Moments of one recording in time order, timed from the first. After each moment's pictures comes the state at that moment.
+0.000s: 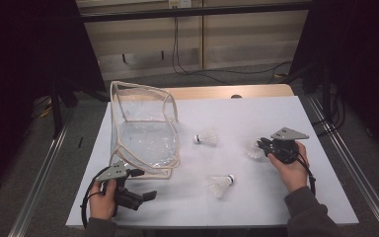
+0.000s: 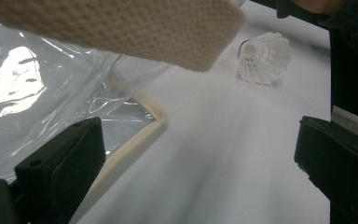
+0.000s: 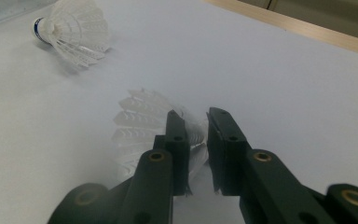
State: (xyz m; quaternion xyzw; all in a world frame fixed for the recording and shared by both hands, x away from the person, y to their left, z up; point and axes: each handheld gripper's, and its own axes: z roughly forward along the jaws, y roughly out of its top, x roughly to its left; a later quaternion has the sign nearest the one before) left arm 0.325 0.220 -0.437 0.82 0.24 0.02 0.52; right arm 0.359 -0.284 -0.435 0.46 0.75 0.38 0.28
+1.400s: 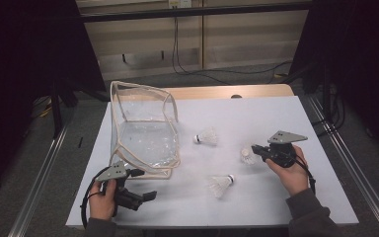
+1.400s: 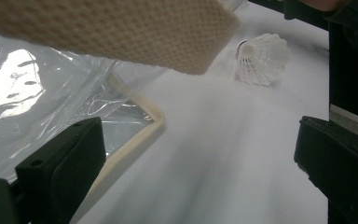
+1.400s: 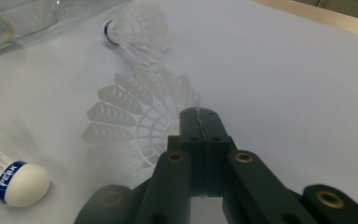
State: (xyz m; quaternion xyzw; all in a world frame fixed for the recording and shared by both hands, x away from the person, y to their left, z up) left arm 0.324 0.219 -0.436 0.82 0.24 0.02 0.52; right arm 0.347 -0.272 -0.427 0.42 0.78 0.41 0.22
